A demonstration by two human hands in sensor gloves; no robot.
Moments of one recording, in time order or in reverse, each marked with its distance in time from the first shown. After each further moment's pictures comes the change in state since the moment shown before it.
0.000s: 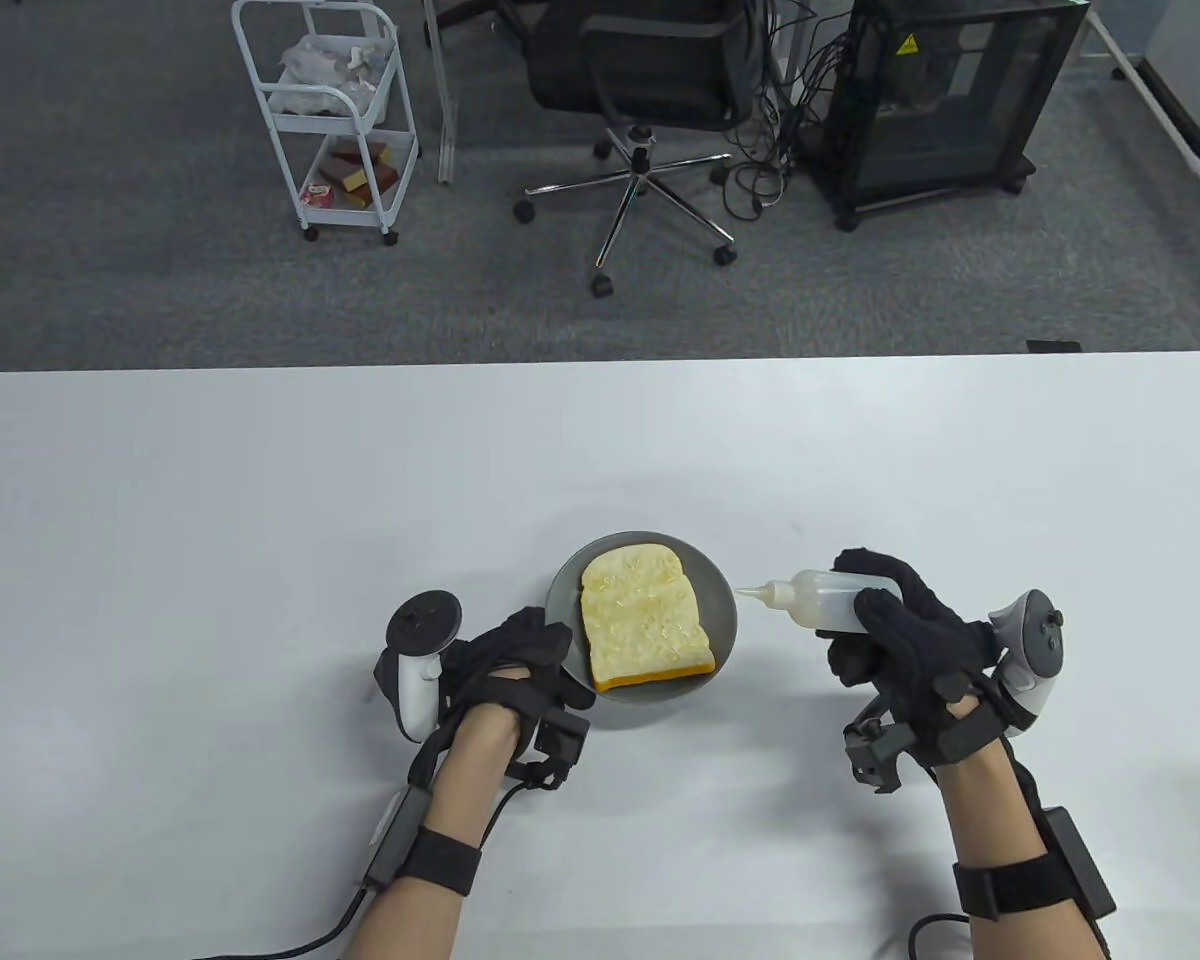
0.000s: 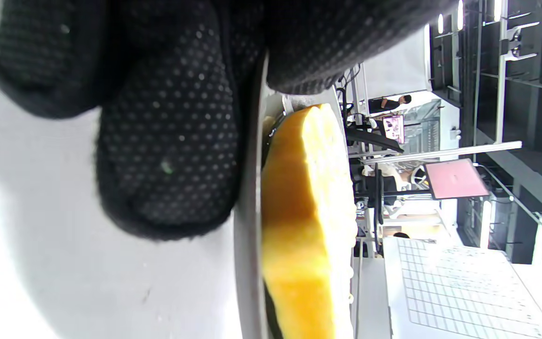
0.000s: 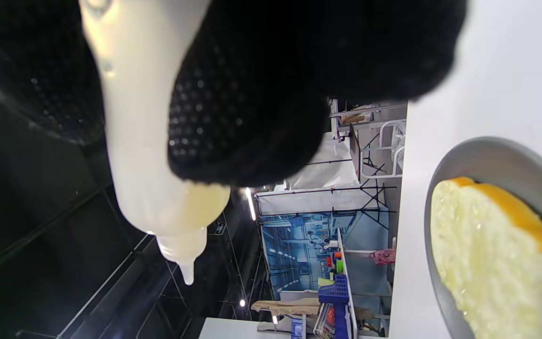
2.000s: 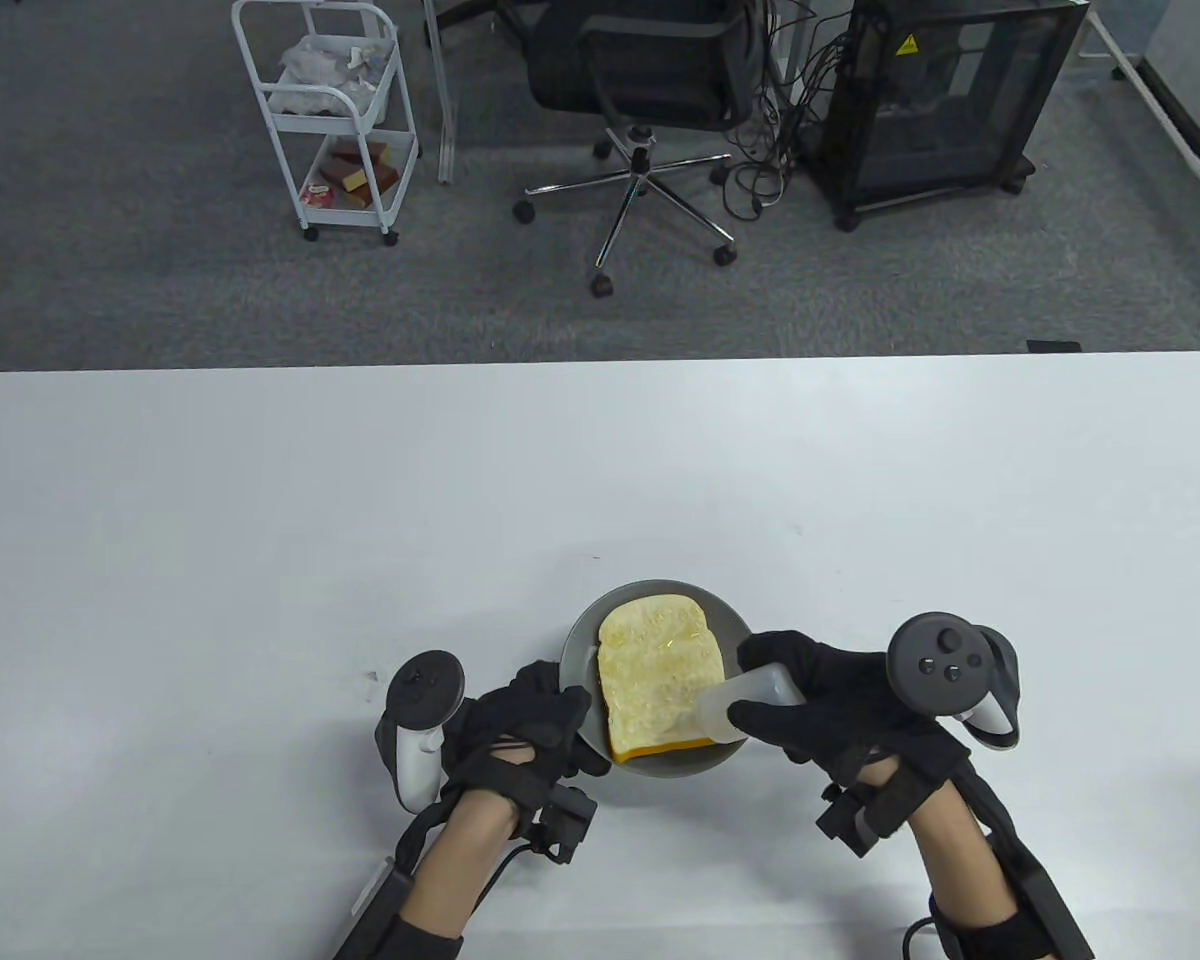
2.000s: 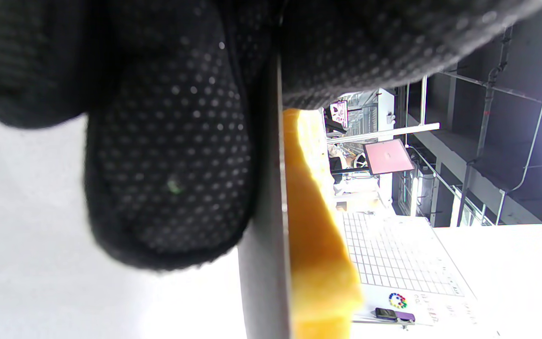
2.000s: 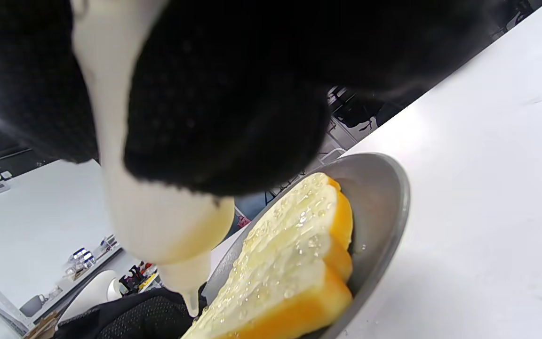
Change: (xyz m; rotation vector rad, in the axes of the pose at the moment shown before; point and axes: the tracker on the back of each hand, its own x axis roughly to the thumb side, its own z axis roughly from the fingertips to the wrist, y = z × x) left_hand -0.013 -0.016 0.061 -0.065 -0.184 0.023; right_hand 0.043 0.084 0.019 0.256 0.015 0.891
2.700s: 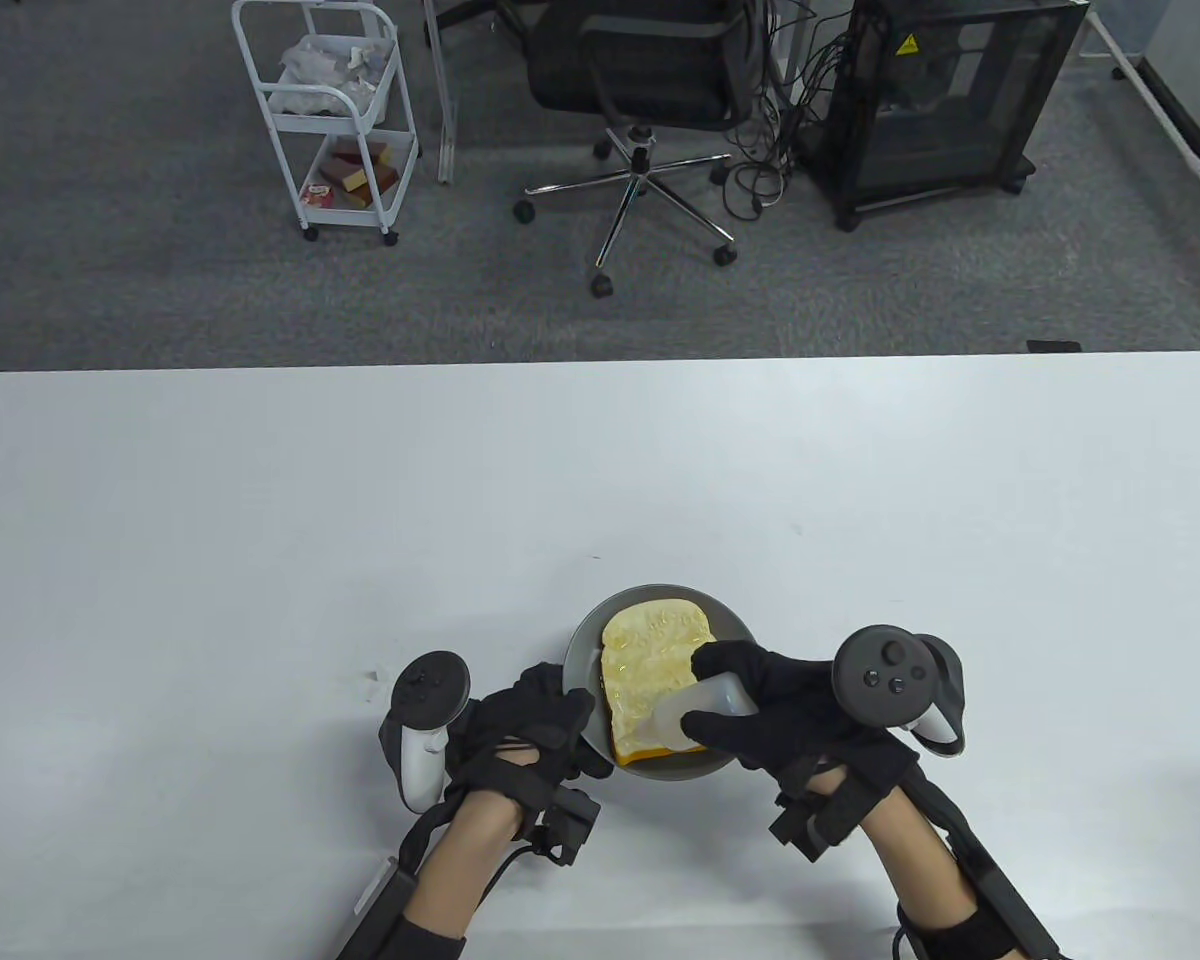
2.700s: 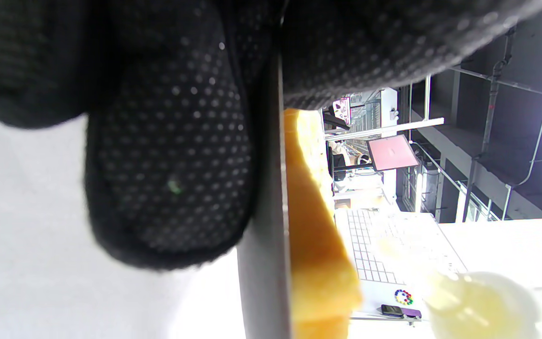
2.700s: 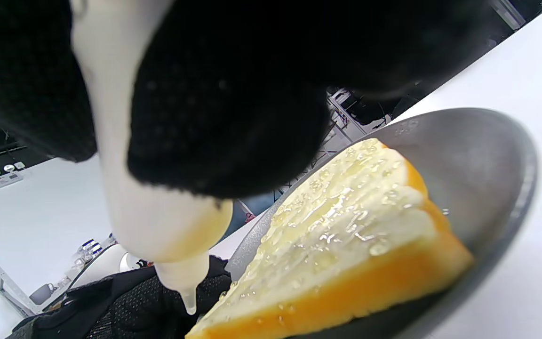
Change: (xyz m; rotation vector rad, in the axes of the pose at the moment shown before) left_hand -0.001 -0.003 0.000 -0.006 0.007 -0.018; right_hand 0.013 0.035 -0.011 0.010 -0.039 0.021
